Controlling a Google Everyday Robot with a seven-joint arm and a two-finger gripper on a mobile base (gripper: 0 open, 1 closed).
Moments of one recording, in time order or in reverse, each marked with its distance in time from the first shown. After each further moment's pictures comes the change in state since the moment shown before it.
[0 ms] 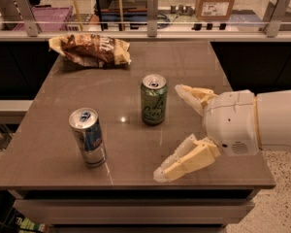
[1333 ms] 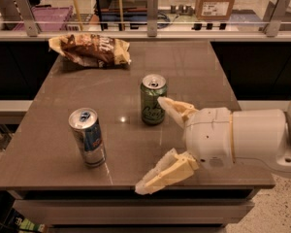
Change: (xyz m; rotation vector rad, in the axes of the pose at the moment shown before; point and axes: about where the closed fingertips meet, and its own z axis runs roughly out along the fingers) arm 0.006 0.020 0.034 -0.045 -0.078 -0.002
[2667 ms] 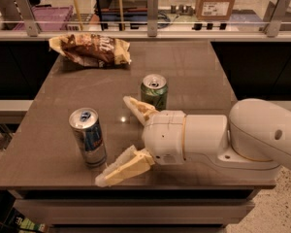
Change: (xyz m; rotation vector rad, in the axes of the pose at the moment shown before) arm -0.018 0.003 0.076 -0.036 -0.152 -0.005
